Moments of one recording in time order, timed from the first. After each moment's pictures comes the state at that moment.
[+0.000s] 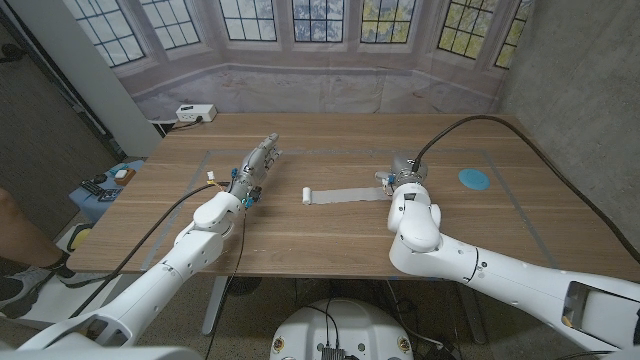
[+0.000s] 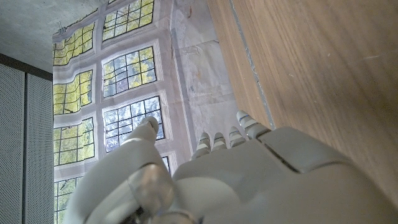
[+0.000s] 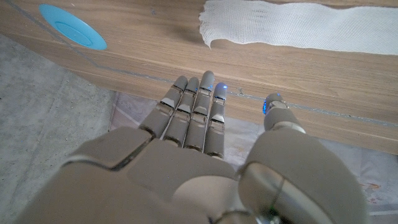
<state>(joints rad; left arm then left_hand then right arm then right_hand) 0.91 0.54 0.38 -1.36 -0.65 -0.32 -0.09 0.47 0.17 0.47 -0.03 0.18 -0.04 0.02 0.19 0.17 -0.10 0.03 0.20 0.18 -0.11 0.07 0.18 0.17 0.08 0.03 0.20 0.17 -0.63 -0.63 -1.12 -2.09 -0.76 -1.40 0.08 0.59 0.01 0.41 -0.17 0.18 0.63 0.05 0.25 0.18 0.69 0.05 0.35 0.27 0.54 -0.05 0.27 0.19 0.49 0.00 0.20 0.17</state>
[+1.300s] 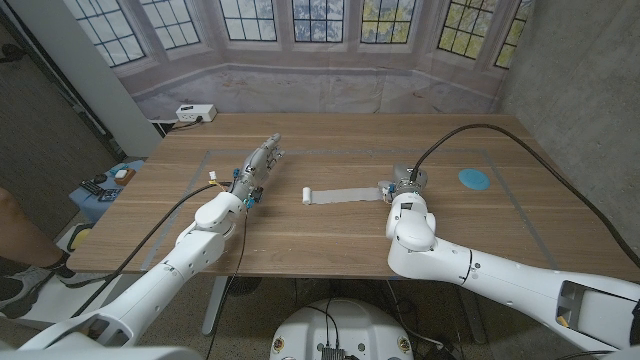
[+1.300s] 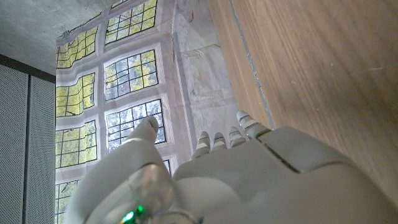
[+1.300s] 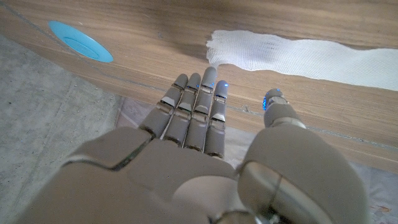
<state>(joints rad) 0.91 0.54 0.39 -1.36 -0.65 -0.33 -0.11 0.47 0.17 0.47 -0.04 0.18 -0.03 0.01 0.19 0.17 -0.10 0.03 0.20 0.18 -0.11 0.07 0.18 0.17 0.07 0.03 0.20 0.17 -0.62 -0.62 -1.14 -2.01 -0.60 -1.40 -0.09 0.64 0.00 0.40 -0.17 0.18 0.68 0.04 0.25 0.19 0.74 0.03 0.38 0.29 0.59 -0.06 0.27 0.20 0.51 0.00 0.20 0.17</state>
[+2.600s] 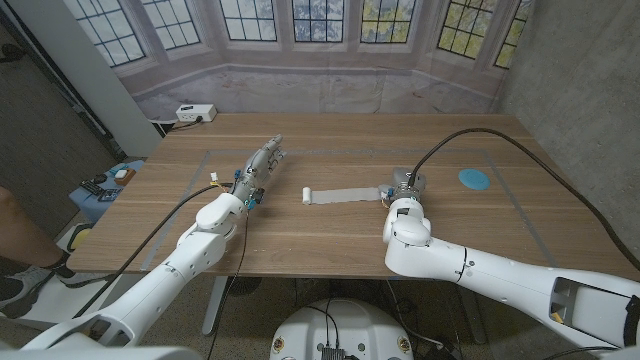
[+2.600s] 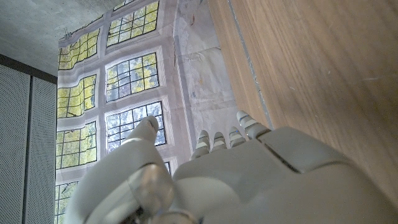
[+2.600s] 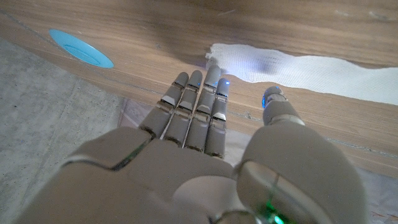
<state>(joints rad) 0.91 0.54 0.39 -1.36 -0.65 -0.33 -0.11 0.47 0.17 0.47 -0.04 0.18 -0.01 0.01 0.19 0.17 -0.10 0.03 0.20 0.18 -0.11 0.07 0.18 0.17 0.07 0.03 0.20 0.17 -0.60 -0.60 -1.17 -1.96 -0.40 -1.39 -0.31 0.68 0.00 0.38 -0.17 0.19 0.73 0.02 0.25 0.19 0.79 -0.02 0.41 0.30 0.62 -0.06 0.28 0.20 0.53 -0.01 0.20 0.17</state>
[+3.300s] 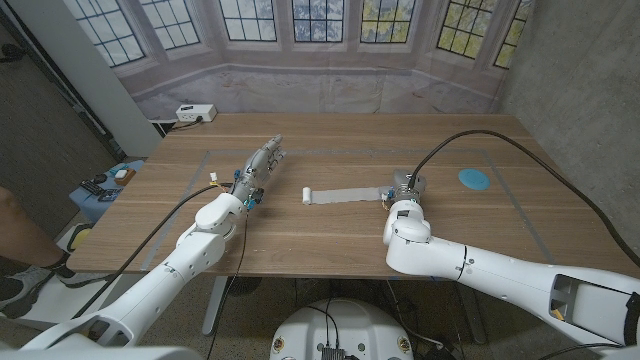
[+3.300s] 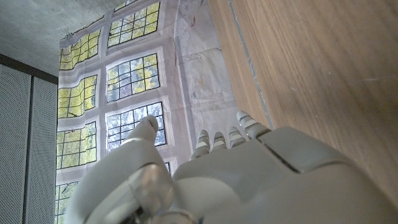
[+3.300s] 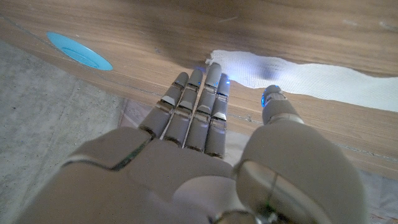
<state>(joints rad) 0.91 0.54 0.39 -1.36 -0.66 -0.33 -0.12 0.47 0.17 0.47 -0.05 0.18 0.00 0.01 0.19 0.17 -0.10 0.03 0.20 0.18 -0.11 0.07 0.18 0.17 0.07 0.03 0.20 0.17 -0.59 -0.61 -1.18 -1.93 -0.30 -1.37 -0.40 0.70 0.01 0.38 -0.16 0.19 0.75 0.01 0.24 0.19 0.81 -0.03 0.42 0.31 0.64 -0.06 0.29 0.21 0.53 -0.01 0.20 0.17</state>
